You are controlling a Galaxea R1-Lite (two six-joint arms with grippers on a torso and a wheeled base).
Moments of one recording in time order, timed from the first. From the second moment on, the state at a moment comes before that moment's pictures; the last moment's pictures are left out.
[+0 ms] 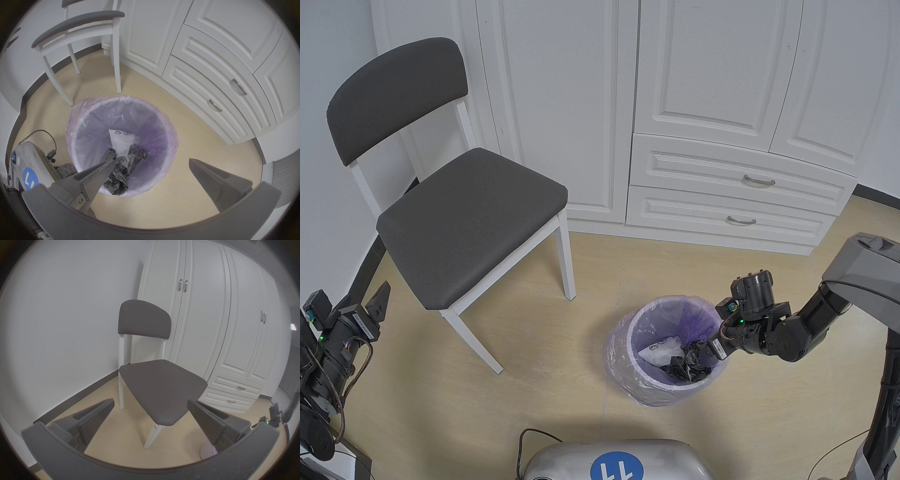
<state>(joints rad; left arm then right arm) 0.06 1.43 -0.03 -1.37 0.08 -0.23 0.36 2.18 -0.87 -0.59 -0.23 -0.33</state>
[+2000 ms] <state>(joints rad) -0.21 1.15 -0.35 -1.03 0.15 -0.06 0.00 0.83 -0.52 -0.61 -0.14 -0.02</state>
